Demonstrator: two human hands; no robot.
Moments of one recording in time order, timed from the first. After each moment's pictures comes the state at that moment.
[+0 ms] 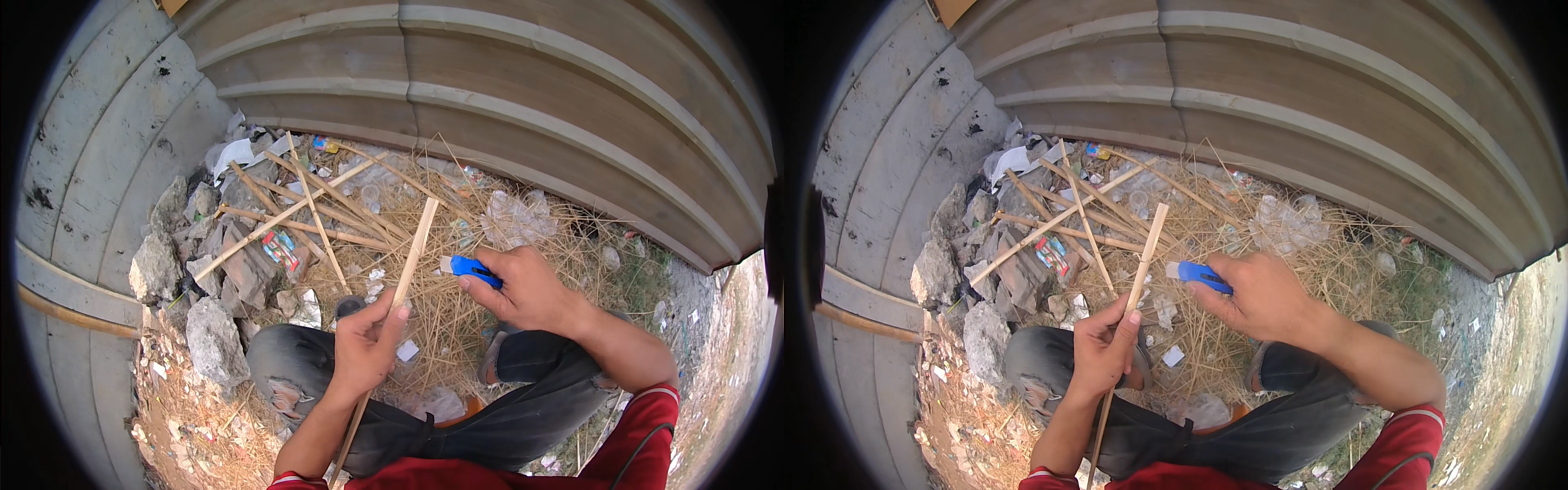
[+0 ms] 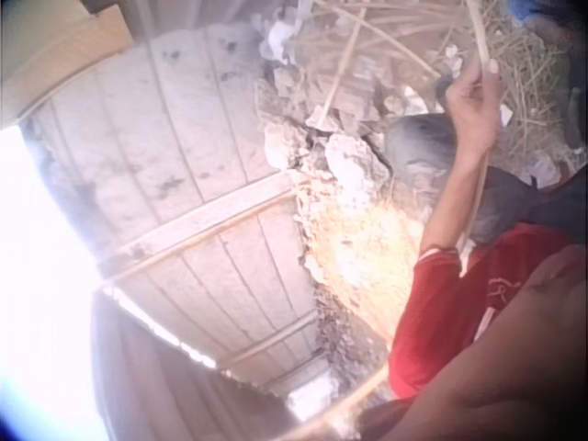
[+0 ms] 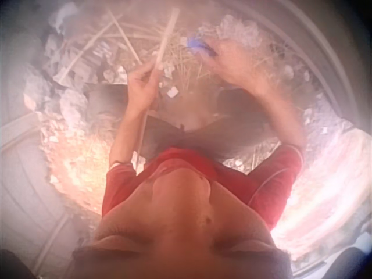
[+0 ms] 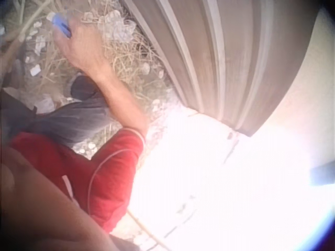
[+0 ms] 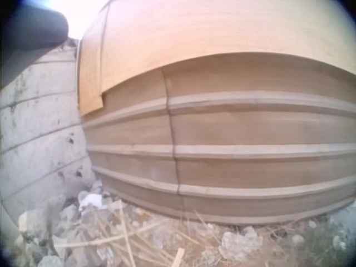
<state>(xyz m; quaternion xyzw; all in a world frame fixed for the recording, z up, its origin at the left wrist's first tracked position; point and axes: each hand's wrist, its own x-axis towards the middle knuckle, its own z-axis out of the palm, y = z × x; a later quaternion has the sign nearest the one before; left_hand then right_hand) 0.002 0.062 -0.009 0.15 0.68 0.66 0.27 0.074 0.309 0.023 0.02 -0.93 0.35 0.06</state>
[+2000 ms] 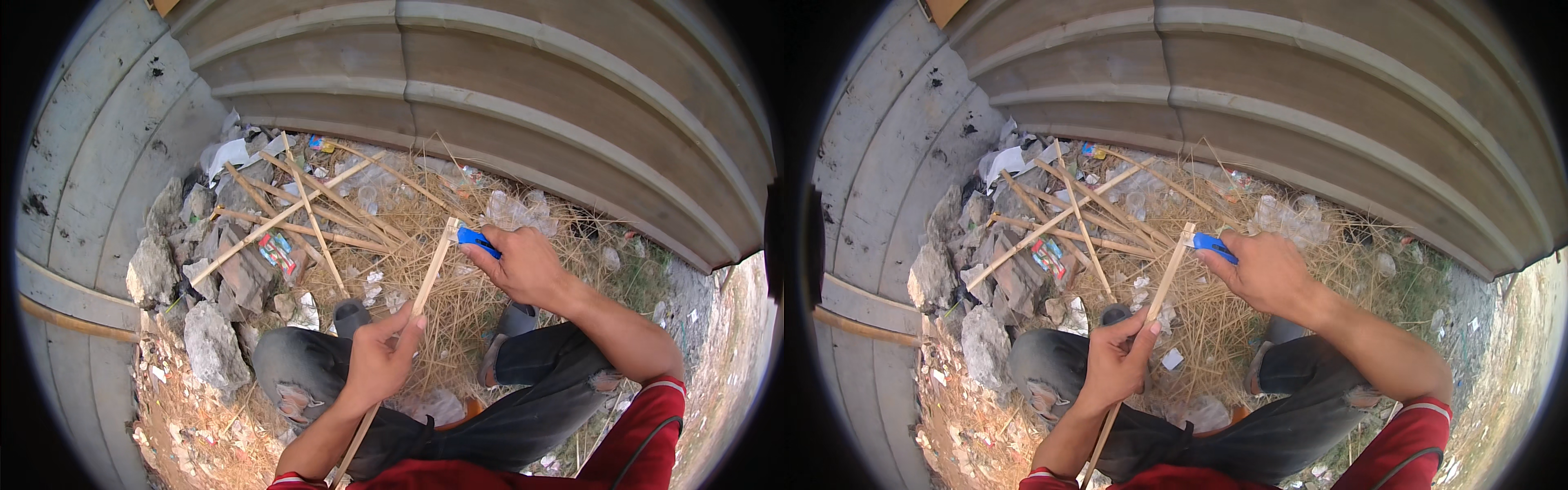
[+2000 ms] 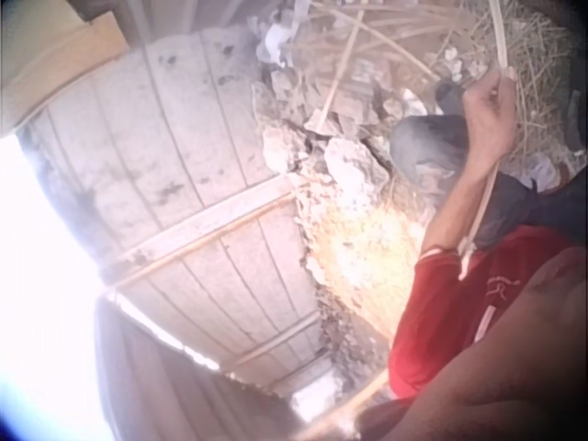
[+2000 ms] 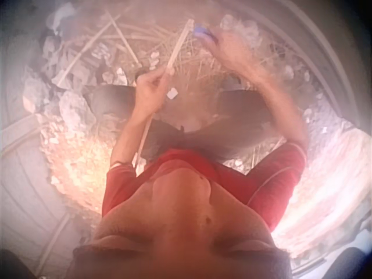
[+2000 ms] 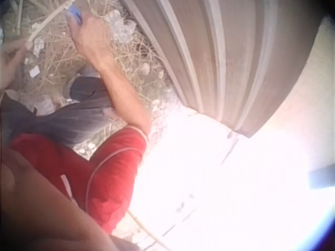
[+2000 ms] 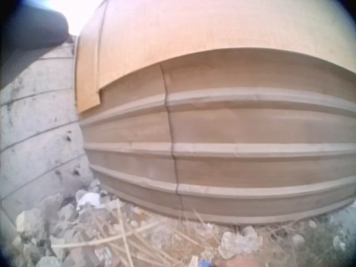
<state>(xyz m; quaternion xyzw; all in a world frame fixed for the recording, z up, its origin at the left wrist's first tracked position) 0.001 0.071 -0.033 0.20 0.75 0.58 0.25 0.042 0.330 0.009 -0.09 -0.96 0.25 0.03</state>
